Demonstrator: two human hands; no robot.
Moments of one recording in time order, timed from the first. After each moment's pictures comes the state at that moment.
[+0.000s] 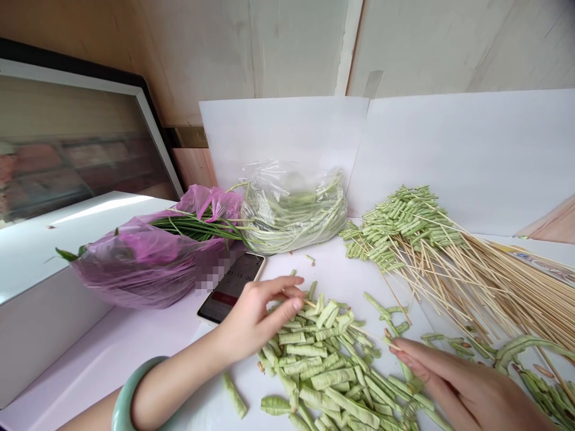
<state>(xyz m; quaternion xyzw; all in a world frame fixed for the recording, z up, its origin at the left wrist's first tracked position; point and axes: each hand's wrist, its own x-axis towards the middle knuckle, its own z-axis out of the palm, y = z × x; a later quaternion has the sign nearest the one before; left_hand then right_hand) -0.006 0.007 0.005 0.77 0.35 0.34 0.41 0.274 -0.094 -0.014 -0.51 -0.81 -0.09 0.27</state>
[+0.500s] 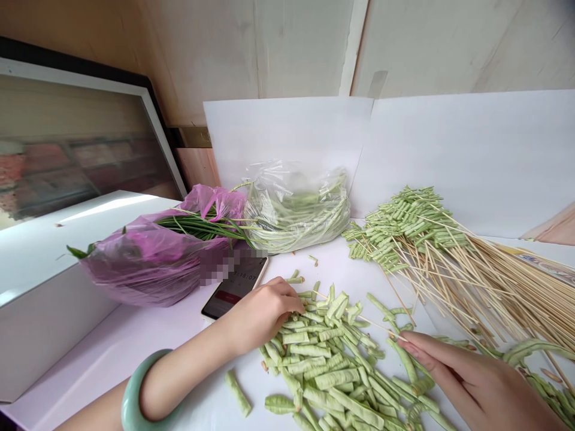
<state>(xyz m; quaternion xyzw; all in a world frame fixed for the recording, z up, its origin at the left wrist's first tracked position) -0.011 0.024 -0.006 0.92 0.28 0.16 0.22 0.284 -0.090 -0.017 -0.55 -0.79 -0.09 0.27</state>
